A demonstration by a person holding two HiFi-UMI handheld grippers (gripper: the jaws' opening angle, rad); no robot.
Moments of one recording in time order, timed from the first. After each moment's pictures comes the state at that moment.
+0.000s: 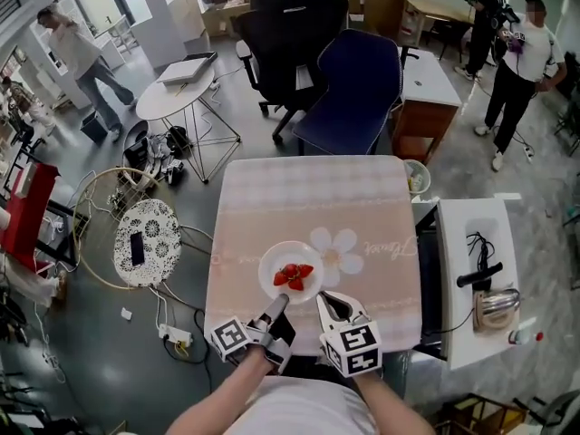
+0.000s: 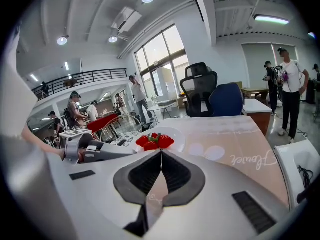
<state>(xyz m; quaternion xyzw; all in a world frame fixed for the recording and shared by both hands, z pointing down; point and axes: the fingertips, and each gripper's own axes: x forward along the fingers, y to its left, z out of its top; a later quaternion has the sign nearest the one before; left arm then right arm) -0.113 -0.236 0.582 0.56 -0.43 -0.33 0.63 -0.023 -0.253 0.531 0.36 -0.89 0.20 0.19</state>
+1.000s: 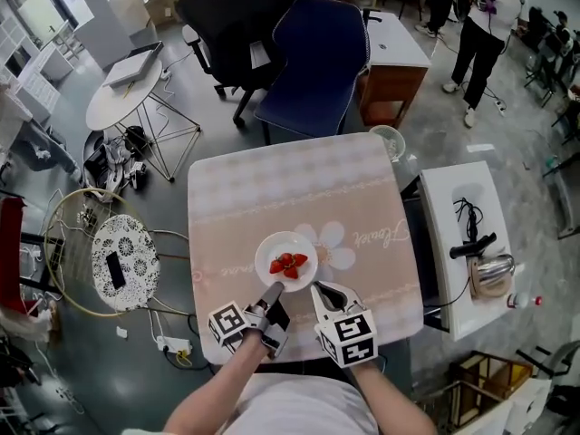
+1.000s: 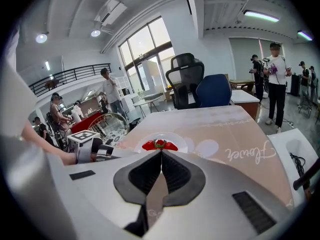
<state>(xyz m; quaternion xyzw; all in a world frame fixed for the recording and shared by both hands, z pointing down) -0.116 -0.298 0.647 0.56 -0.40 -0.24 0.69 -0.025 -0.299 0.566 0.42 -0.84 0.25 0.22</state>
